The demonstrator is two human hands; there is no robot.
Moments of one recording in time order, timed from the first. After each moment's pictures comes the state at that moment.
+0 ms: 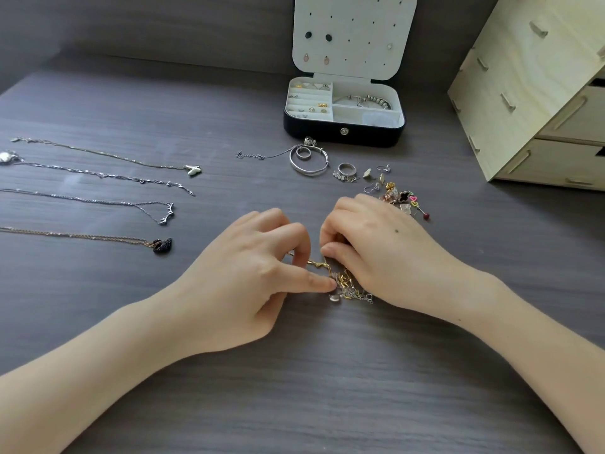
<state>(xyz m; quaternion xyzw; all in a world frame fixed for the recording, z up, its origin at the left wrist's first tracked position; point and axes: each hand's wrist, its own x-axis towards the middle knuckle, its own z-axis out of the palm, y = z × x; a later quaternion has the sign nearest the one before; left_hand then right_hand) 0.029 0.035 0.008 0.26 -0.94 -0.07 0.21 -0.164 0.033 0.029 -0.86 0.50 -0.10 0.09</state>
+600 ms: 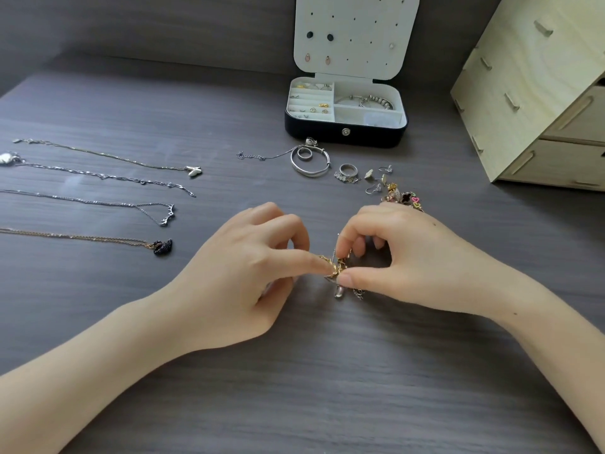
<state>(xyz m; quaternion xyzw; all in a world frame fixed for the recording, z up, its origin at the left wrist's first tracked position) 0.029 0.034 0.011 0.29 -0.93 -0.08 0.22 -0.187 0.038 0.040 -0.82 0.51 -0.12 0.23</state>
